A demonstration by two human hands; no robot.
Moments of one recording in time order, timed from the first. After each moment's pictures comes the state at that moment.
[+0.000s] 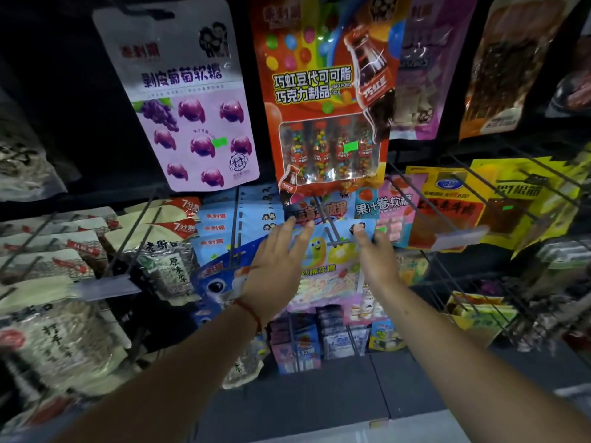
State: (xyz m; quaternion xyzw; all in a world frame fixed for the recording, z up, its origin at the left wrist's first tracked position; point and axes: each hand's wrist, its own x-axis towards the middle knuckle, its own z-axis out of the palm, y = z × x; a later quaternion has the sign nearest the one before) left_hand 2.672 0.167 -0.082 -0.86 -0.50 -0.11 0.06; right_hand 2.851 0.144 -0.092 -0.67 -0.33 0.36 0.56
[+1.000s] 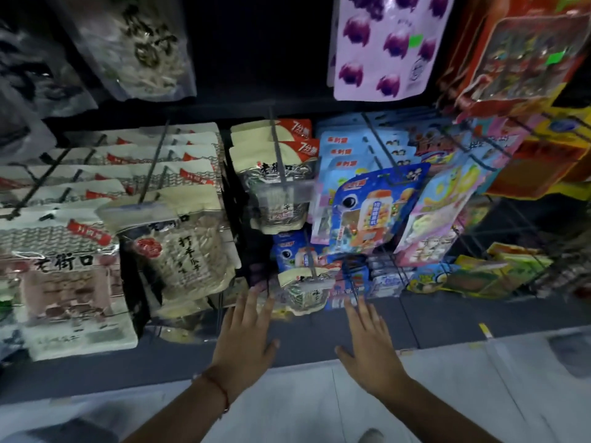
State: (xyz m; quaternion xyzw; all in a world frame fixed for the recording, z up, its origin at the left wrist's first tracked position) left_hand 2.326 0.070 -0.244 -0.84 -0.54 0.05 -0.06; right_hand 2.568 0.002 -0.246 -0.73 -0.64 0.22 0.05
